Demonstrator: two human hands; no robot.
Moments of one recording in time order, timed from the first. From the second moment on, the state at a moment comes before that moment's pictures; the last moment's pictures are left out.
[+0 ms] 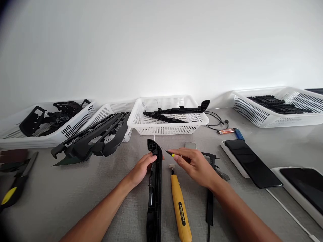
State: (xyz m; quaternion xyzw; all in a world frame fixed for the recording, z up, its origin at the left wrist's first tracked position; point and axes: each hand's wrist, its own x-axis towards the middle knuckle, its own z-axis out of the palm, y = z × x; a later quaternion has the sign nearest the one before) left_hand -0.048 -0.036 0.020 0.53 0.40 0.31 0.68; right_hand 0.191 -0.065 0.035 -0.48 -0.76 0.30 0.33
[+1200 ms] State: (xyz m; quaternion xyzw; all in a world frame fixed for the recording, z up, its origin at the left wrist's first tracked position) left_hand -0.046 -0.040 0.020 0.58 0.39 0.25 0.67; right_hand 0.184 -0.062 0.020 -0.45 -0.79 0.24 0.34
